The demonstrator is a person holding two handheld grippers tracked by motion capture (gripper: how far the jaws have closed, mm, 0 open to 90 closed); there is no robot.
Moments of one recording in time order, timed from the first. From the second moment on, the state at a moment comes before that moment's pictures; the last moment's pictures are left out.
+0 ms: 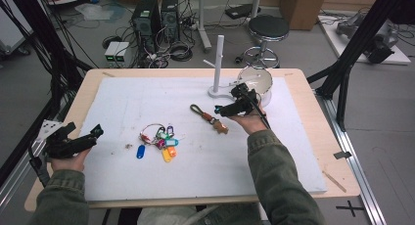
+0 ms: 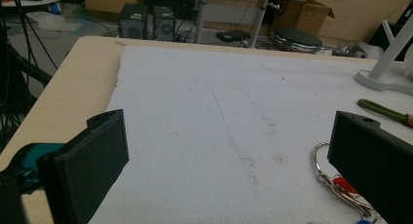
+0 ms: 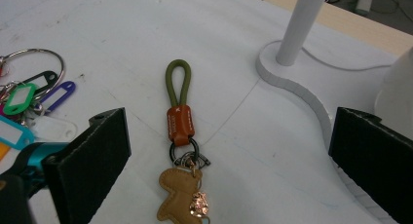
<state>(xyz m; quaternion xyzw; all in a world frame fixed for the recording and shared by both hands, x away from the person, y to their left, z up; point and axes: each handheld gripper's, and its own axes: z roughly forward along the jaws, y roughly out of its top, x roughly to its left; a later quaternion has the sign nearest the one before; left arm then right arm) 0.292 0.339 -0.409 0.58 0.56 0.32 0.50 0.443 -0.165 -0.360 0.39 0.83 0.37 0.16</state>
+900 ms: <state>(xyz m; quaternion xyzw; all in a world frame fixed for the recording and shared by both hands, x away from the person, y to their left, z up) 0.292 0.339 -0.409 0.58 0.56 0.32 0.50 0.480 -0.123 -0.400 0.38 0.87 0.30 0.11</state>
